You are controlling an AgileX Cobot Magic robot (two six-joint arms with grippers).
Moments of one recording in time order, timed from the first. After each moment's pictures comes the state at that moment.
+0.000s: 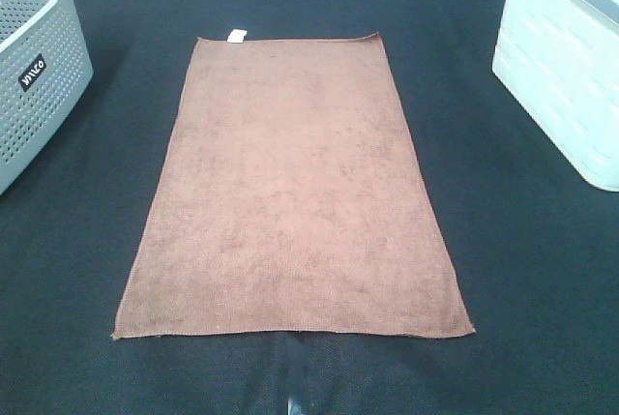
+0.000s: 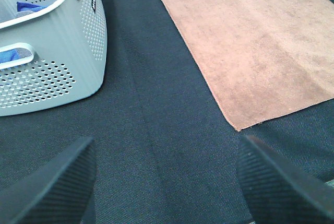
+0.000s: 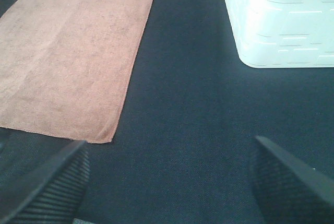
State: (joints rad) left arm -0.01 0.00 -0.50 -0.17 1.06 0.27; right arm 0.02 -0.01 -0.50 0.09 1.07 -0.12
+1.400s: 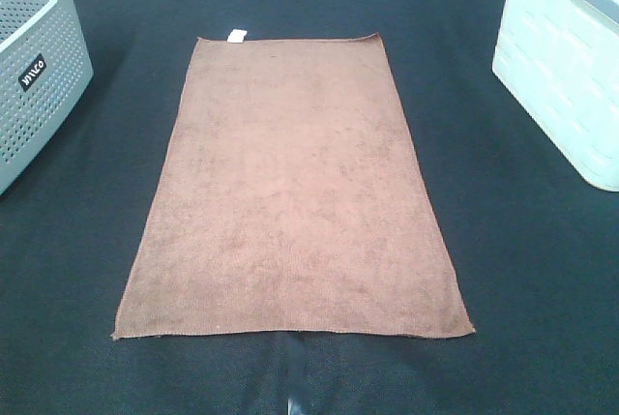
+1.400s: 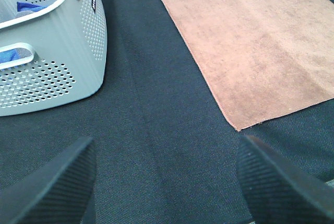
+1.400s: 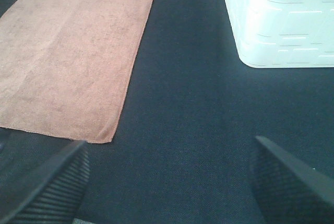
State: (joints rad) left arm -0.01 0.00 -0.50 -0.17 1.06 0.27; right arm 0.02 -0.01 -0.50 0.09 1.07 -0.12
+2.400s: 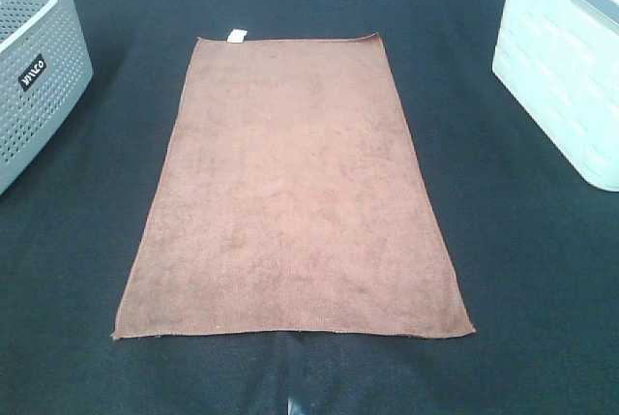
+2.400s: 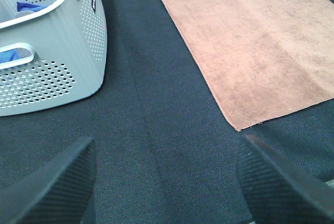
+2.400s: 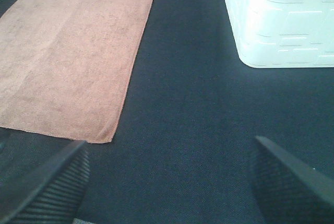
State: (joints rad) left arm -0.01 0.00 -0.50 -0.17 1.06 0.27; right arm 0.02 -0.01 -0.50 0.09 1.07 -0.12
